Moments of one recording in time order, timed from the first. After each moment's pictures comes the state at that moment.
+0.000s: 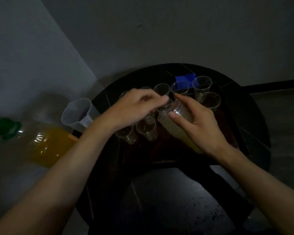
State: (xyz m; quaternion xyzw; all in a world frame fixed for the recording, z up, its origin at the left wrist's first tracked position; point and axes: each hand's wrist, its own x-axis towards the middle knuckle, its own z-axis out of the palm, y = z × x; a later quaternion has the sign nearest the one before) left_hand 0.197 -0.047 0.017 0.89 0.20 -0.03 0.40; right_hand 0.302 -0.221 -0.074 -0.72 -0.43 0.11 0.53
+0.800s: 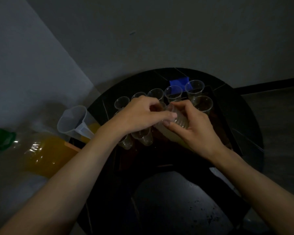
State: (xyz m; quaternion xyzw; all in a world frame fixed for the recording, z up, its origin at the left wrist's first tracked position) left_hand 0.223 -0.065 0.012 0.92 0.20 -0.07 0.33; right_hand 0.311 -0.230 -0.076 -0.72 -0.43 0.11 0.53
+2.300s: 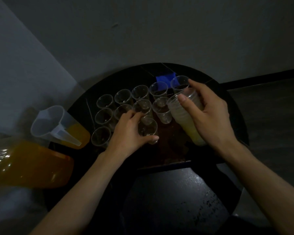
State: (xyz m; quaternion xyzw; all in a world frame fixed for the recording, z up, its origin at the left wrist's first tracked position) left_hand 0.212 -0.069 -0.094 0.96 0.24 0.04 0.14; right_hand 0.347 -0.262 -0.068 -0.76 -0.30 0.07 0.57
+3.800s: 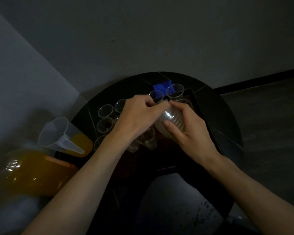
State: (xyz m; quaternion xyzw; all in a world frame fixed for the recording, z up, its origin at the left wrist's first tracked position) left_hand 0.264 -0.121 0.010 0.90 0.27 0.05 0.35; right_hand 0.327 -0.265 -0.085 -0.73 -0.39 0.07 0.55
